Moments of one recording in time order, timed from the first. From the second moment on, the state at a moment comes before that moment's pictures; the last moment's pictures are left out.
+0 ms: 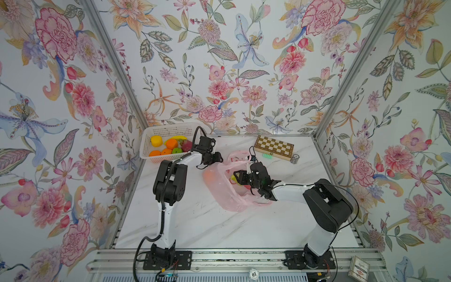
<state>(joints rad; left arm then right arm) -0.30 2.18 1.60 -0.33 0.34 -0.28 0.67 1.75 0.86 0.41 -0.04 0.62</state>
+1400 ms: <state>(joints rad) -0.50 1.44 1.12 0.25 0.64 0.17 0.24 0.96 0.92 -0.32 -0.12 0.88</state>
